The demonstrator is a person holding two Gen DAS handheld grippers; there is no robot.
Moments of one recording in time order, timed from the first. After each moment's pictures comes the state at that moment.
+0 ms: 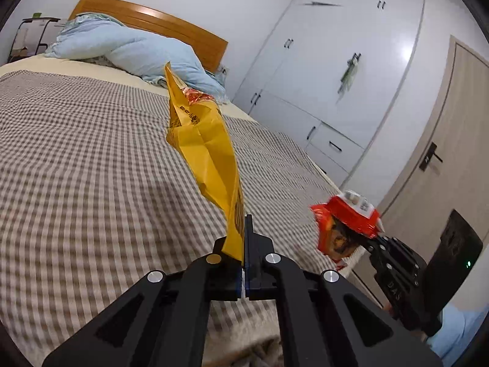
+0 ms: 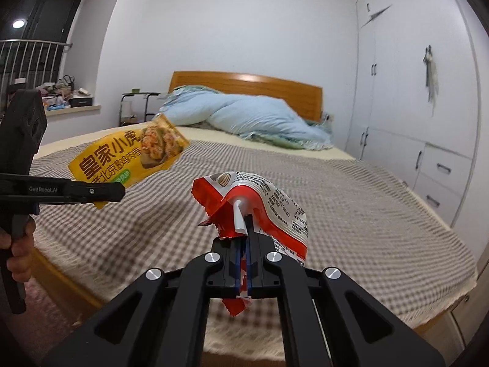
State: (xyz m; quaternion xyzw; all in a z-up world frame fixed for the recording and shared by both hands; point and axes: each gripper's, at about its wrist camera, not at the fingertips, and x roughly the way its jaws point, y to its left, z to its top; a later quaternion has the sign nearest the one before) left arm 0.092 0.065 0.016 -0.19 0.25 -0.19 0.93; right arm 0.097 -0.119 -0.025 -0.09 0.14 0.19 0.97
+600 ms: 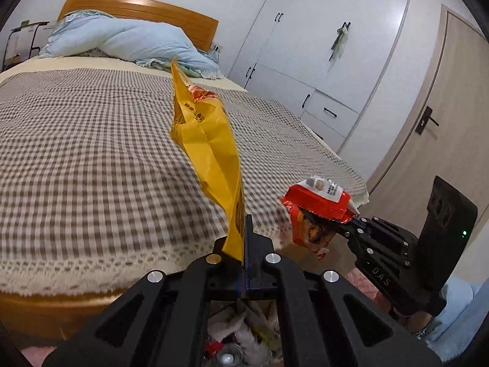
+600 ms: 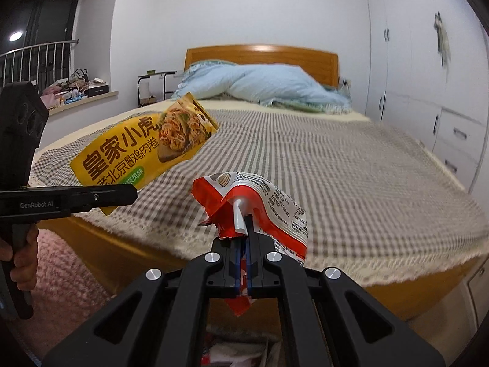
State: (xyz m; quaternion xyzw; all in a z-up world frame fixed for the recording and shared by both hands) left arm 0.003 0.026 -0.004 -0.14 0.31 -0.19 0.92; right arm 0.055 -0.123 -0.041 -0.06 0.22 0.23 0.95
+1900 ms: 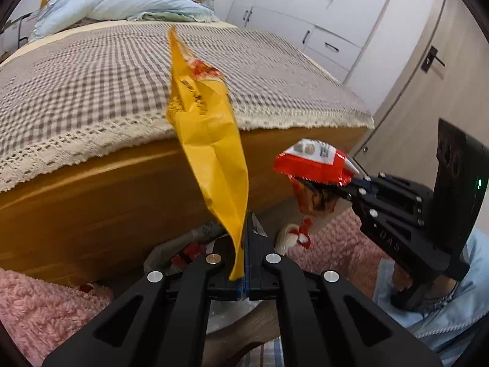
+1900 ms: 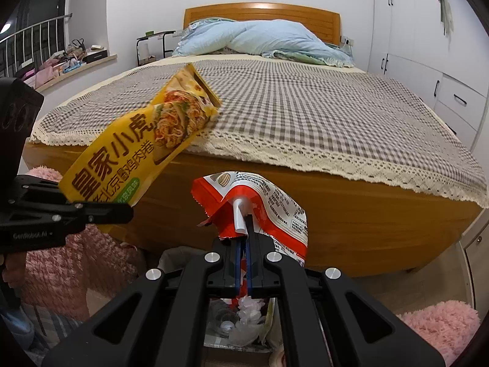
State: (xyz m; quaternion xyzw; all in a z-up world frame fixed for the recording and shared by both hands) left arm -0.094 -0.037 -0.074 -0.08 0.43 -0.20 0.88; right arm 0.006 -0.136 -0.084 -0.07 0.32 0.22 0.92
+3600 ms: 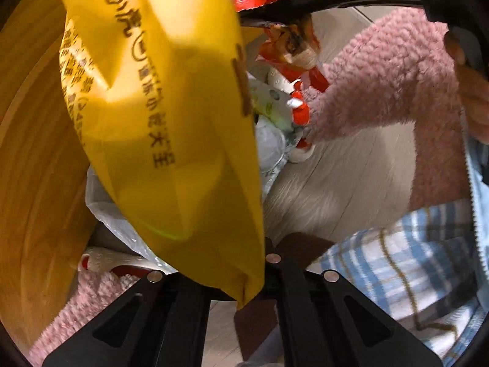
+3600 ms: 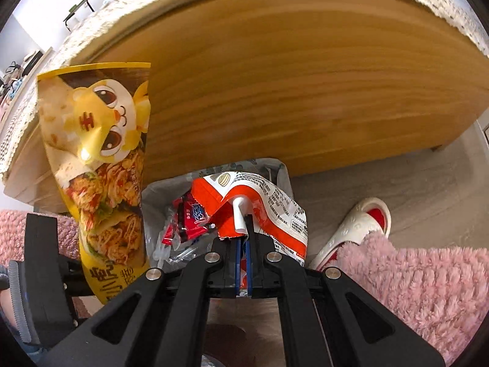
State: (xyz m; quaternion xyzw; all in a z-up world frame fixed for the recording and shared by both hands) left arm -0.070 -0.116 -0.244 0.15 0.66 -0.28 0.68; right arm 0.063 -0.188 -0.178 0.04 0.57 0.15 0.81
